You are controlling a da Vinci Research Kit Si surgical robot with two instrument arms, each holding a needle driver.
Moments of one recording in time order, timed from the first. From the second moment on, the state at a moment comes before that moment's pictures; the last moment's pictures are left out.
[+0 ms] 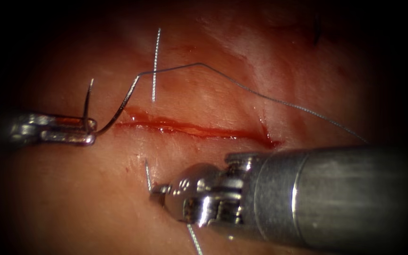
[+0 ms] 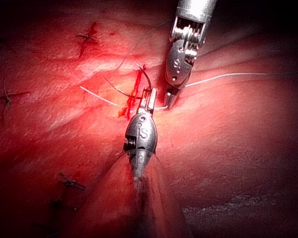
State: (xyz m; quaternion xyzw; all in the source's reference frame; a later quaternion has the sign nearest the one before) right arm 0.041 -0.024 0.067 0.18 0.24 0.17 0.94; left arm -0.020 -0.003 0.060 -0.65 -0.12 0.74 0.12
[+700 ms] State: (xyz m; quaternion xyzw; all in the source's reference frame) right arm 0.031 -0.023 0.063 0.14 0.28 0.21 0.93; left arm -0.022 -0.001 0.060 -0.64 -0.11 0.74 0.14
